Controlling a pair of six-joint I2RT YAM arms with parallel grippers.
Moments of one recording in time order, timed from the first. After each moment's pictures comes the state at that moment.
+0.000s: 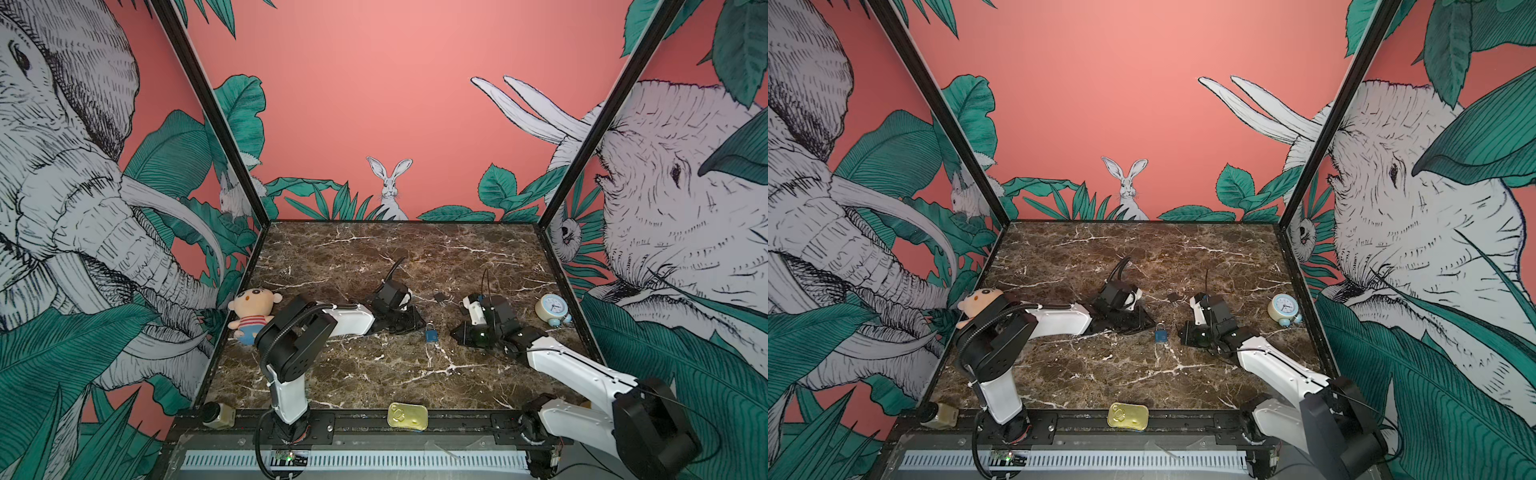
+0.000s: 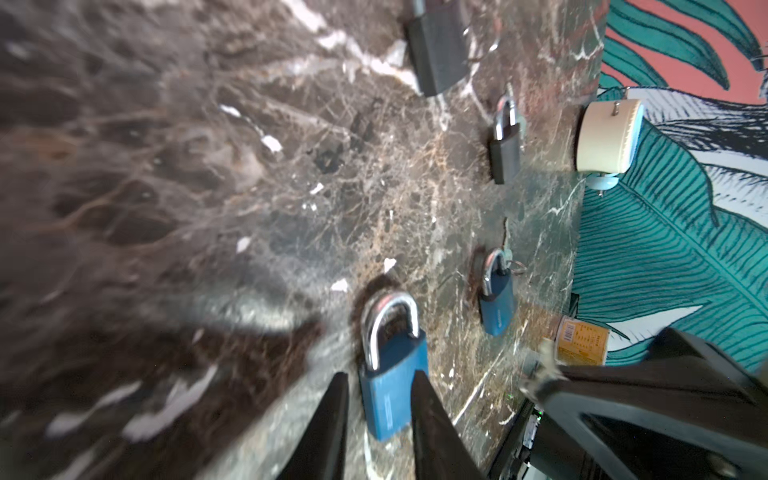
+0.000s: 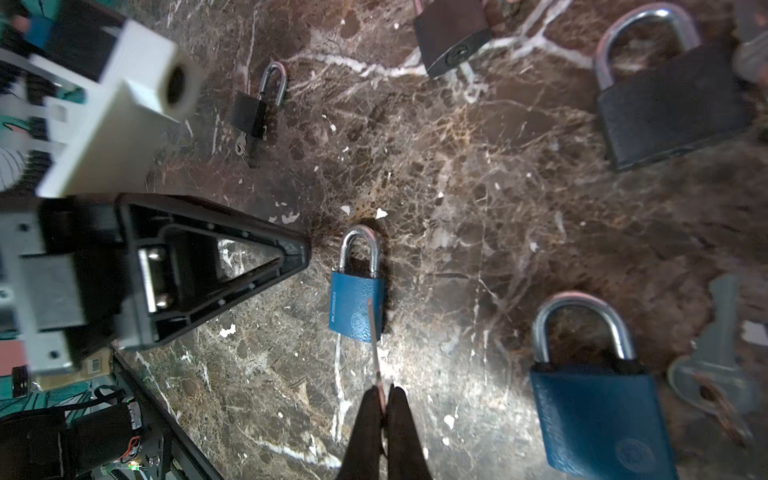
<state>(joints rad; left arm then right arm) -0.78 1.78 0.90 0.07 0.43 -0.86 0.50 1.17 0.49 -0.20 -0.34 0.57</state>
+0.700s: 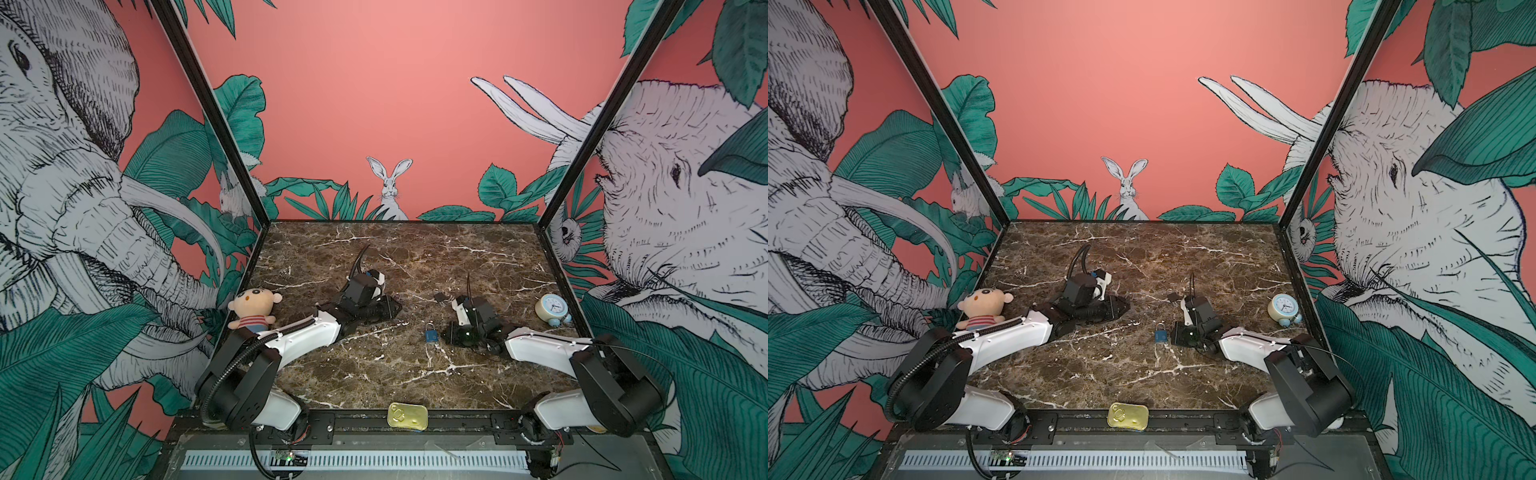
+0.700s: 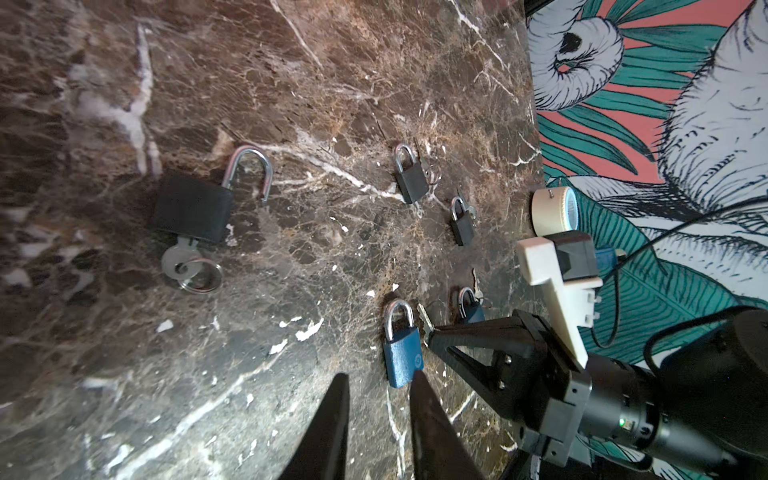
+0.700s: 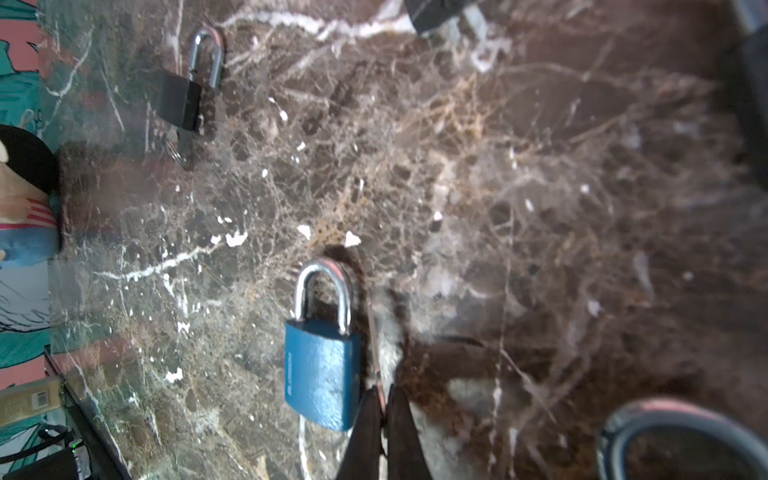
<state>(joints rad) -0.65 1.43 0.74 0.02 0.32 -0.77 0.55 1.42 0.50 0.01 -0.29 0.62</state>
